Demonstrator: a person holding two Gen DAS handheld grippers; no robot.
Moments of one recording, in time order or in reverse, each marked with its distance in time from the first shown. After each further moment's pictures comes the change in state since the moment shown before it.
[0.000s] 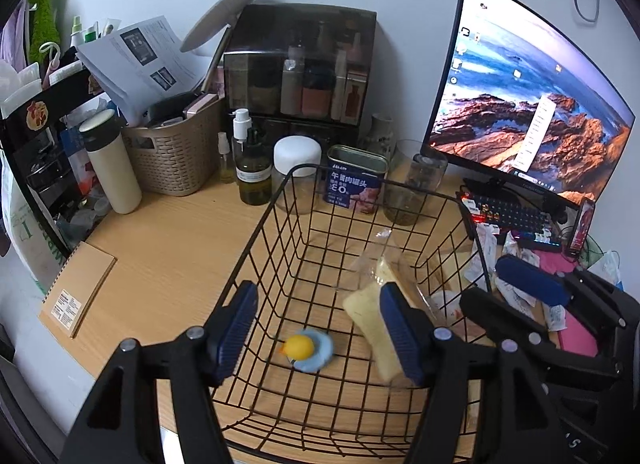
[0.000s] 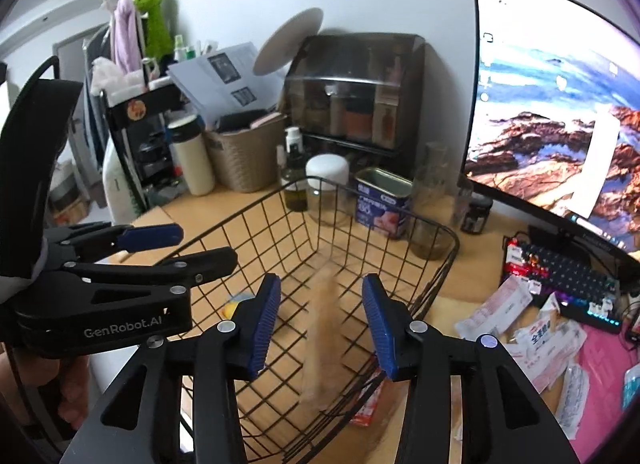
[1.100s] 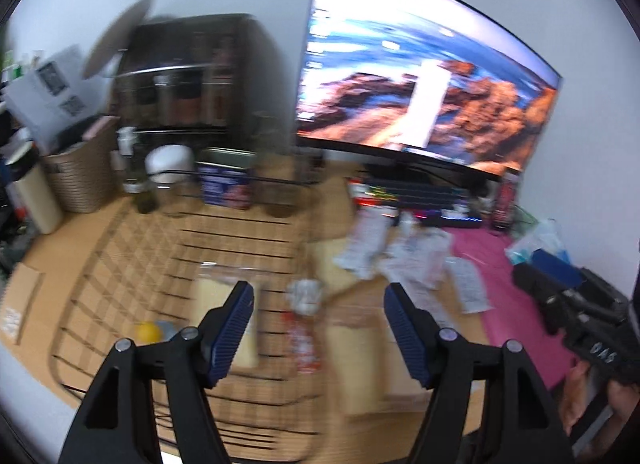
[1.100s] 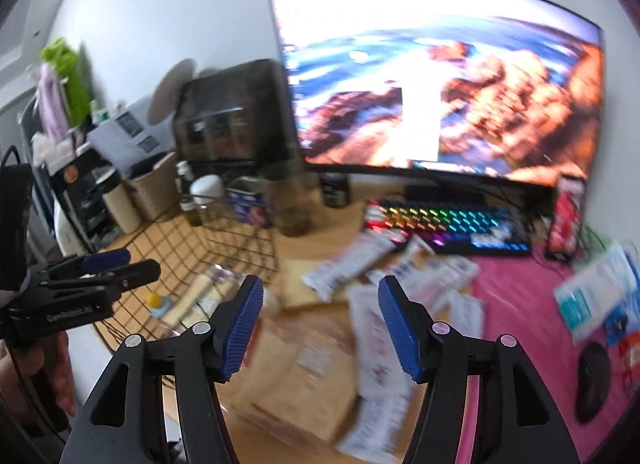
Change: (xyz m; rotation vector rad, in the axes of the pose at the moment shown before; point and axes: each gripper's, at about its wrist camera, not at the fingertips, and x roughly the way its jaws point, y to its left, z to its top) left arm -0.020 -0.132 -0.017 0.125 0.006 -0.229; right arm -0.132 -0.145 -0.067 0.274 -0.053 -0.226
